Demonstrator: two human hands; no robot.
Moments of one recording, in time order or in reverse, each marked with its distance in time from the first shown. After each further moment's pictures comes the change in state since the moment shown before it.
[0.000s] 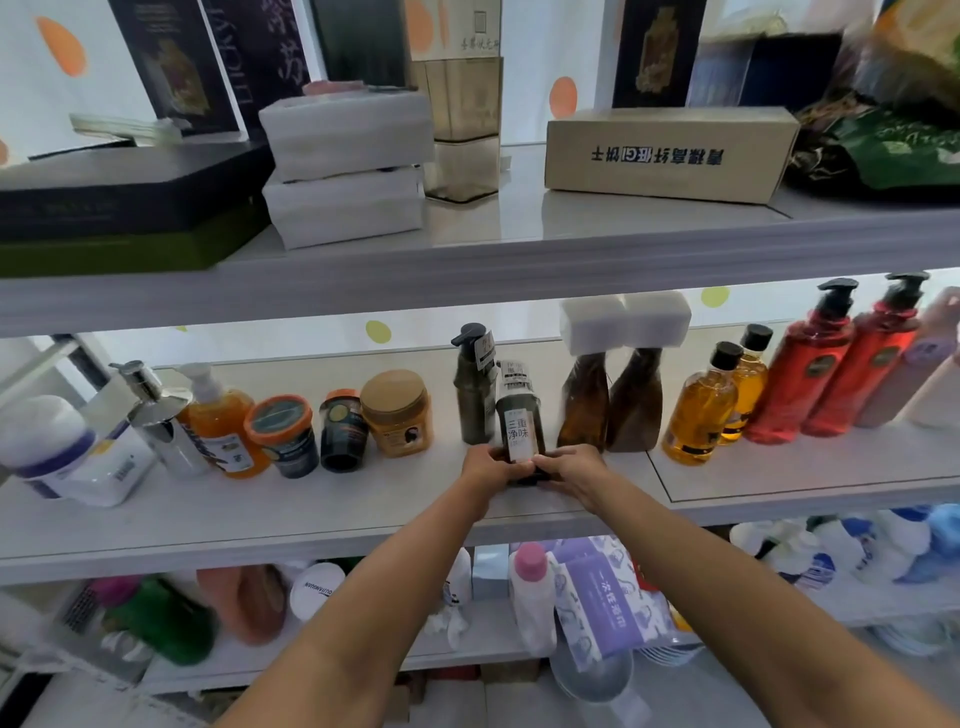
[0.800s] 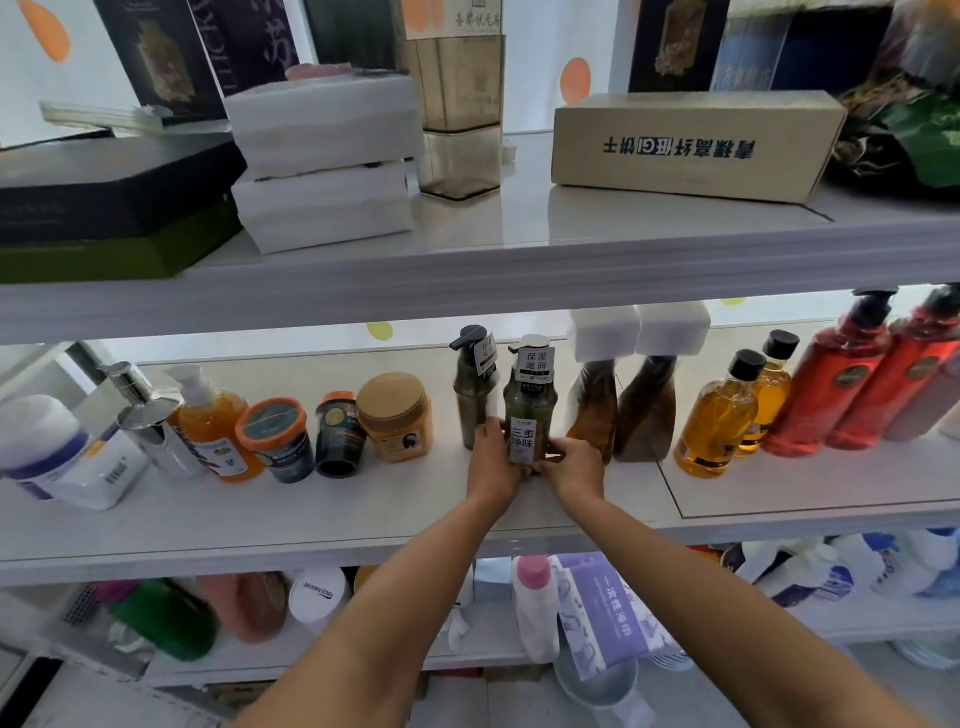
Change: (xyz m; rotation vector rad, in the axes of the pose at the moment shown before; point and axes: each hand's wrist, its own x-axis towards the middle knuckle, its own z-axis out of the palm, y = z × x) left_hand 0.018 0.008 0.015 0.480 0.284 0.322; right_hand 0.018 0.004 0.011 -0.549 0.256 -0.439
